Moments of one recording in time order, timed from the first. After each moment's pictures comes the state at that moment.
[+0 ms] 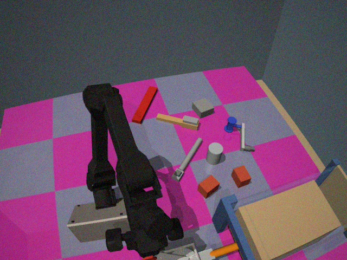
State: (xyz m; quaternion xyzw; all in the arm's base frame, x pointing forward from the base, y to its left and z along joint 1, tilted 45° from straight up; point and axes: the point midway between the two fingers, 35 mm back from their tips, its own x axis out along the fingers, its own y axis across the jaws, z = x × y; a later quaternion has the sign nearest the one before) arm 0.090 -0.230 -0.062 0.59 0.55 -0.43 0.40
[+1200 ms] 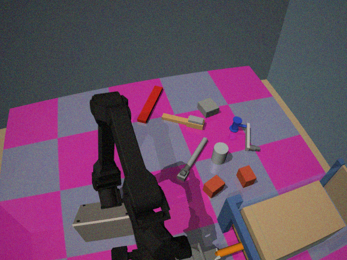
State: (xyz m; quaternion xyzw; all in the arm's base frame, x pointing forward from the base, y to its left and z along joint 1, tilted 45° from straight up) arm 0.081 -0.265 -0.095 0.59 0.56 -0.43 0.40
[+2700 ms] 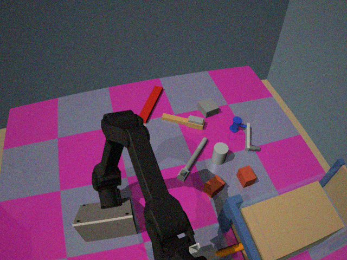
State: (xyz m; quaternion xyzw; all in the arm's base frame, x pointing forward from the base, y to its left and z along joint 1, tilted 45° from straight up) arm 0.110 -0.313 -0.137 0.59 0.56 -0.43 0.40
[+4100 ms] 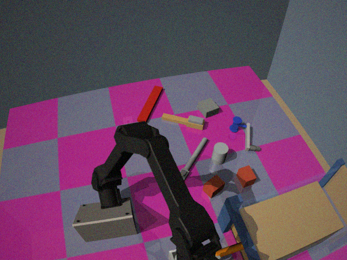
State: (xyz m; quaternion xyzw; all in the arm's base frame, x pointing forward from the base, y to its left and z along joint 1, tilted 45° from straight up) arm 0.151 -0.334 -0.153 0.58 0.56 -0.44 0.39
